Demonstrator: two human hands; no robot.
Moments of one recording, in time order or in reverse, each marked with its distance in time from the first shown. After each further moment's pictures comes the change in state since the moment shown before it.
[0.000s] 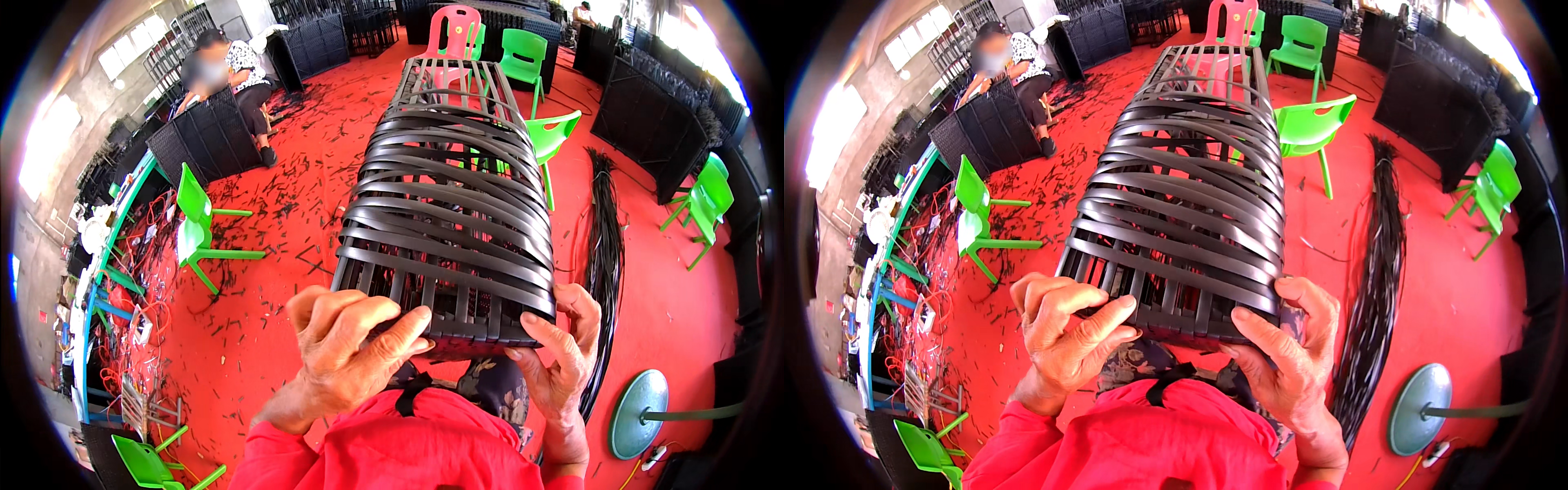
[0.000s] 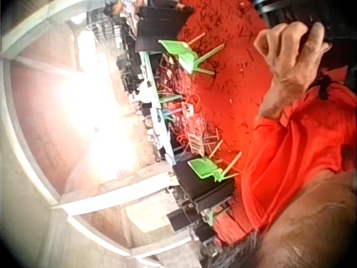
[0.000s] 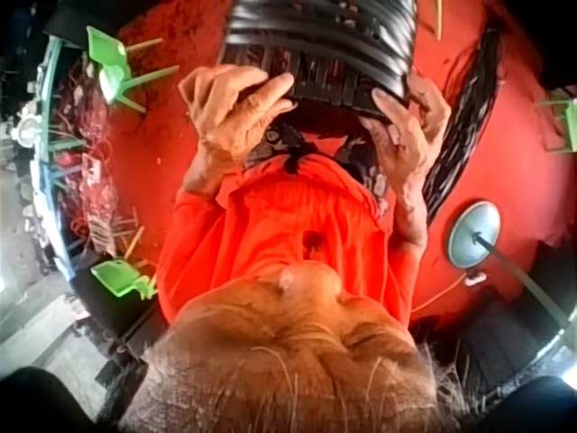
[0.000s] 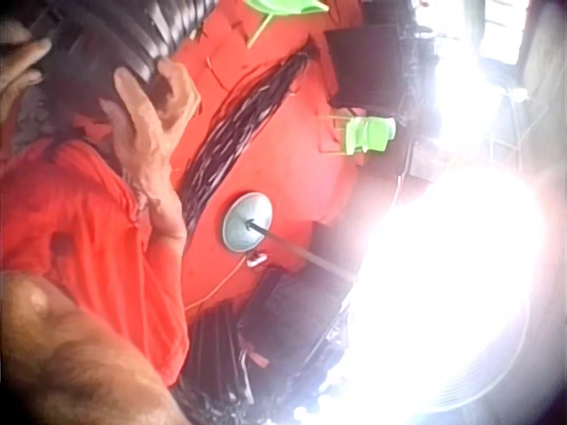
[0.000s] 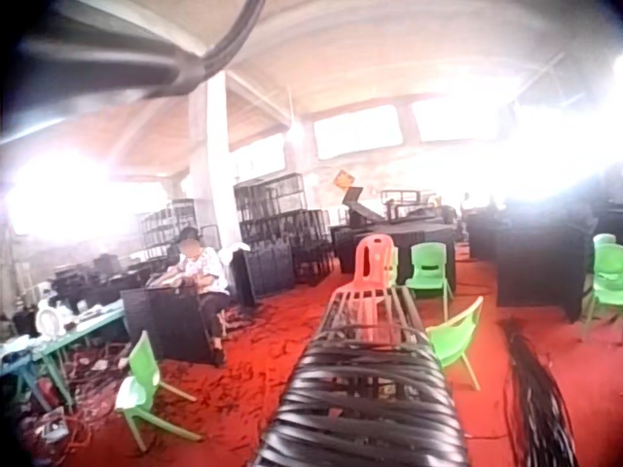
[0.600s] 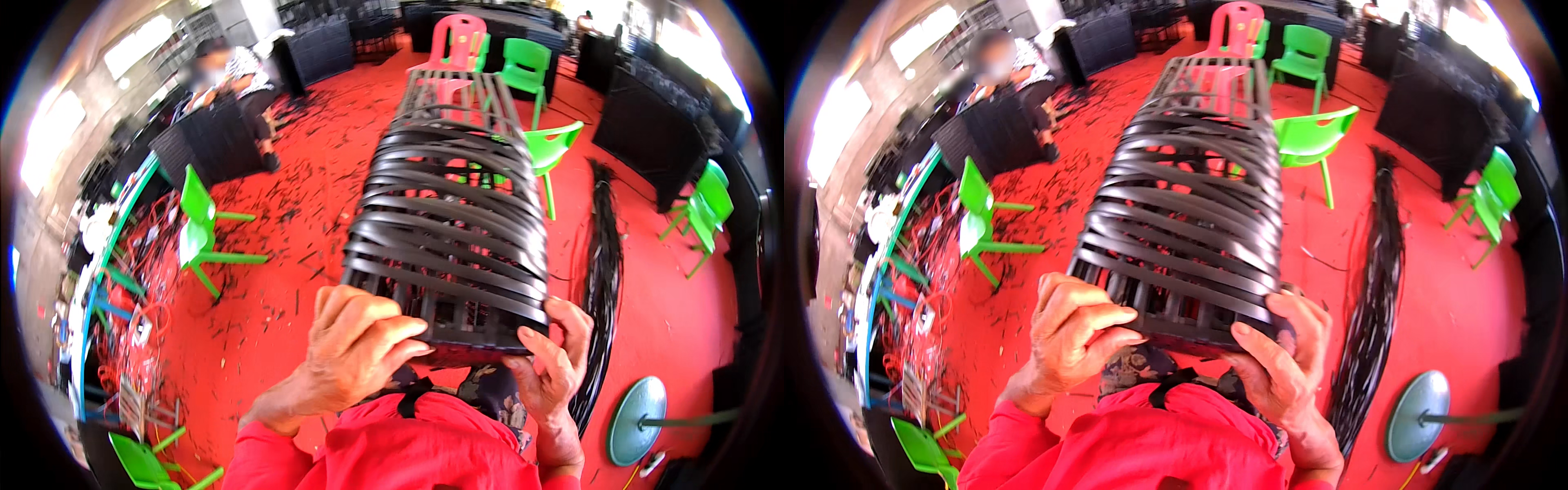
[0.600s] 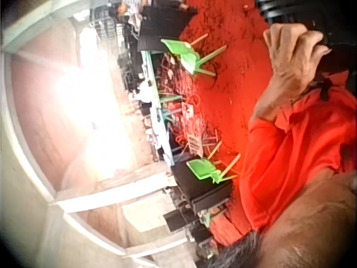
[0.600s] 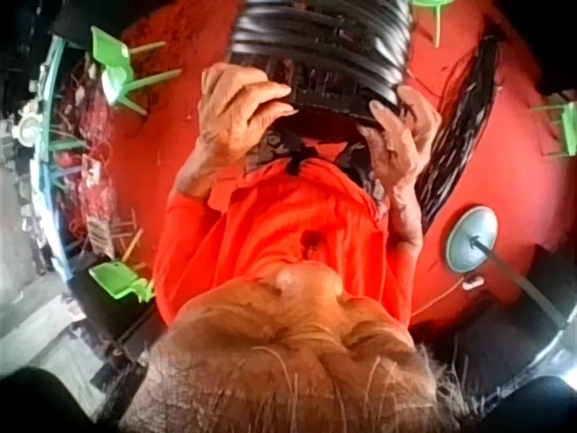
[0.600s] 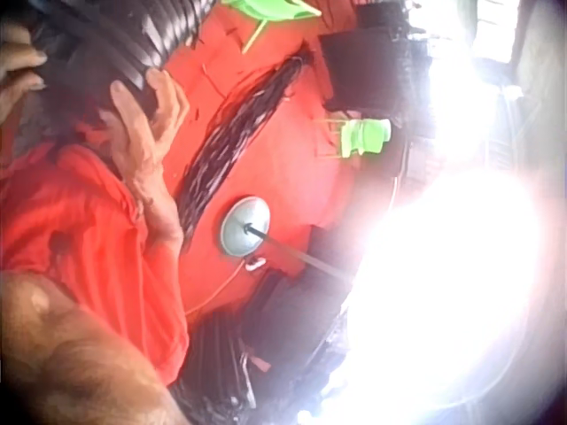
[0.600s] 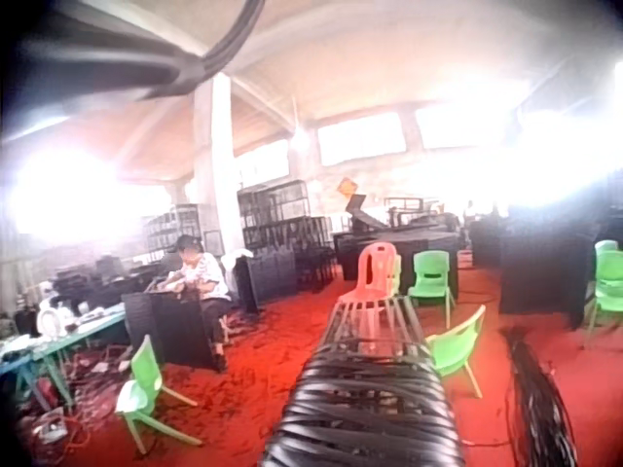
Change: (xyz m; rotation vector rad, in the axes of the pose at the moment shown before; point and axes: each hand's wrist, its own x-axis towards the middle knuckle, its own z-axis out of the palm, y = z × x) left_hand 0.001 -0.008 -0.005 -0.225 -0.094 -0.064; right_hand -0.006 0.006 0.004 -0.028 0.043 -0.149
